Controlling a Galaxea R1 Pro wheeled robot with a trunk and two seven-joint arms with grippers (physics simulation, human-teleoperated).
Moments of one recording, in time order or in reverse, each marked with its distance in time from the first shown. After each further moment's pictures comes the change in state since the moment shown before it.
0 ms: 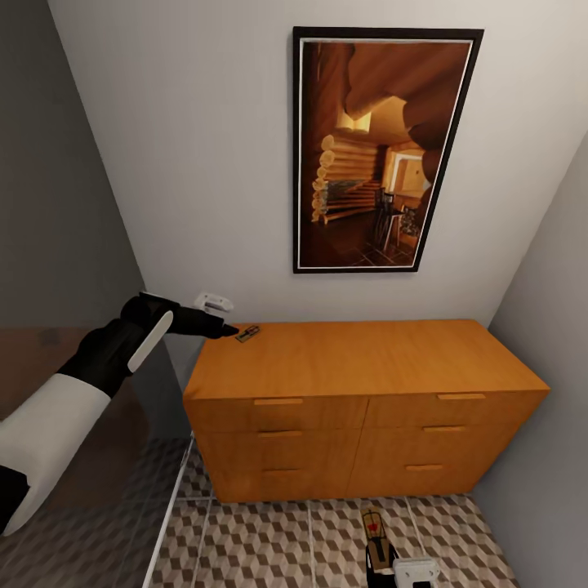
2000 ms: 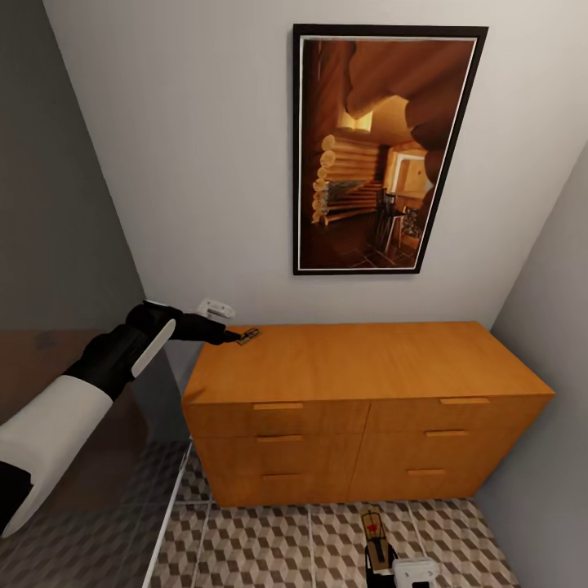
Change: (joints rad) left arm 0.001 -0.002 -0.037 0.080 -0.004 -0.098 -0.040; right arm 0.000 0.000 0.000 0.002 0.001 0.000 0.007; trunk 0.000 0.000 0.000
